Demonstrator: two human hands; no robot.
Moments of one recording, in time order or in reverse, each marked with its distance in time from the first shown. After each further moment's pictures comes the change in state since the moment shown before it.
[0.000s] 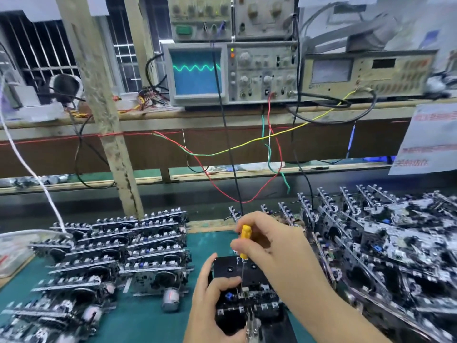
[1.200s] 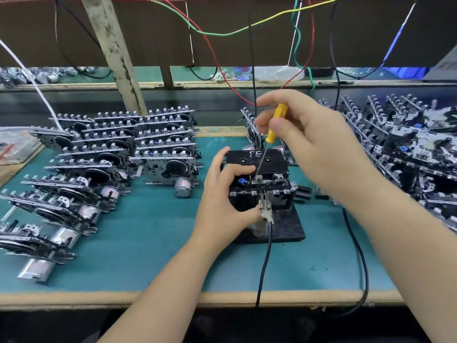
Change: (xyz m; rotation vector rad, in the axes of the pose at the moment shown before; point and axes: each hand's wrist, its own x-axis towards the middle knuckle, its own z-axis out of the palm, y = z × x) left_hand -0.001 0.013 -0.005 0.061 -0.076 -0.082; right_hand -0.009 0.002 -0.007 -0.033 -0.085 -0.064
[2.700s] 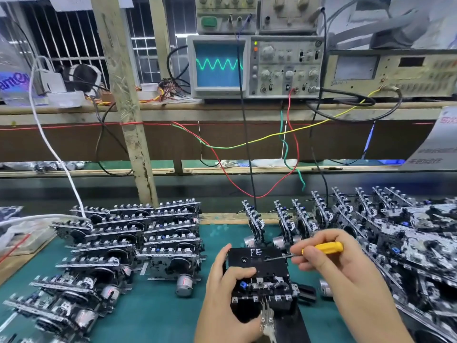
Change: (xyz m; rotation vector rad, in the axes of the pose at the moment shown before) left_hand 0.001 -0.005 0.004 -0.002 0.044 0.007; right_hand -0.040 0.023 -0.015 0.394 0.242 0.169
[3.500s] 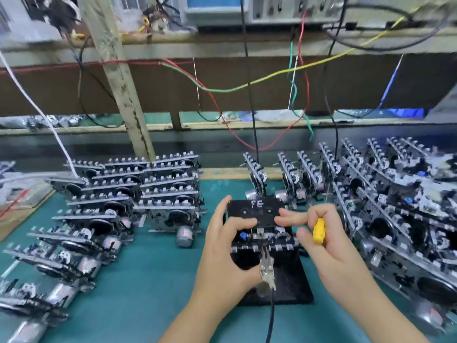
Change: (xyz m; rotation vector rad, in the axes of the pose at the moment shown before) left_hand -0.008 0.005 -0.004 0.054 -0.032 0.070; right_hand -0.021 0.054 0.005 -0.097 -0.174 0.083
